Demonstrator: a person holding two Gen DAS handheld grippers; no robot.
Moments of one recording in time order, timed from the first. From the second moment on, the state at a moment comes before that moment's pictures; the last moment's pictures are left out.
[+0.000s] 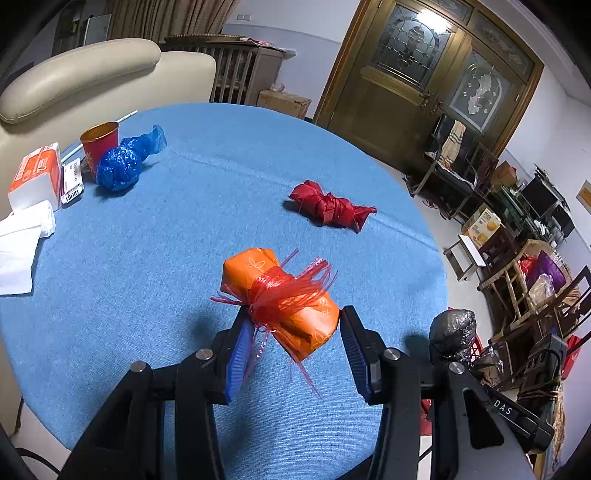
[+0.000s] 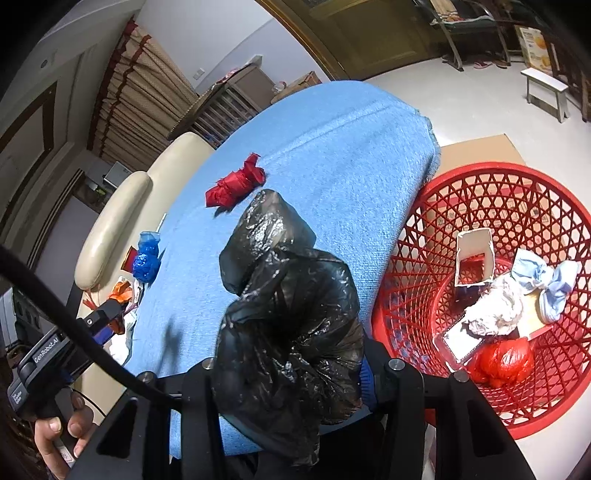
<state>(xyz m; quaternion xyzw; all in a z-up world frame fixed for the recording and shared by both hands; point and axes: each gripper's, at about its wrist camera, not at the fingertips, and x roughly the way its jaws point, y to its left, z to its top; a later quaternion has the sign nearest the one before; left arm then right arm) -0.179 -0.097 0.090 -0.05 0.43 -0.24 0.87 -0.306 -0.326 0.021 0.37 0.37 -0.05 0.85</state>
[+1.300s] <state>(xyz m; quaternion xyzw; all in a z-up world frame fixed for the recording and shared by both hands) -0.214 -0.225 0.094 0.06 0.42 -0.39 0.82 -0.352 -0.388 0.033 0.34 0.33 -0.18 0.86</state>
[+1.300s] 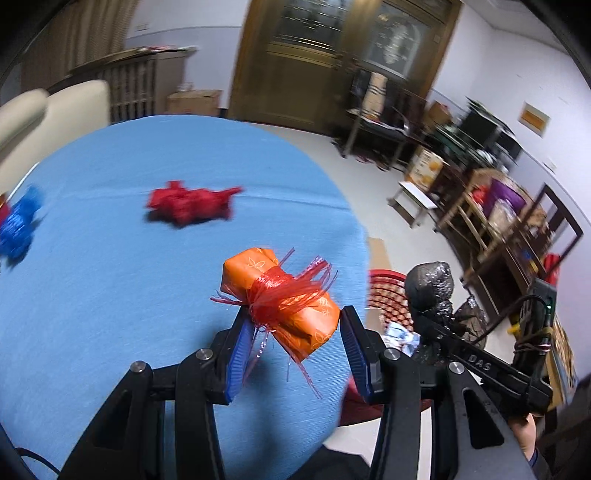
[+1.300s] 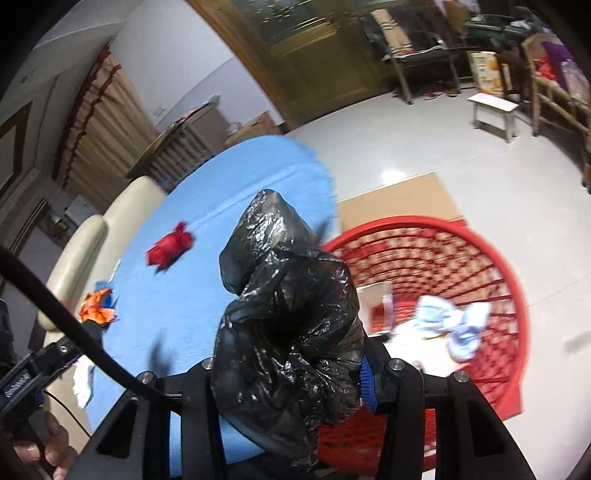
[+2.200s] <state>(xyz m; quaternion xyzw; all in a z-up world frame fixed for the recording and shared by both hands) -0.274 -0.369 0.039 0.20 0.48 -0.46 0.72 -0.442 -0.476 0.044 0.38 0.28 -0.34 0.82</state>
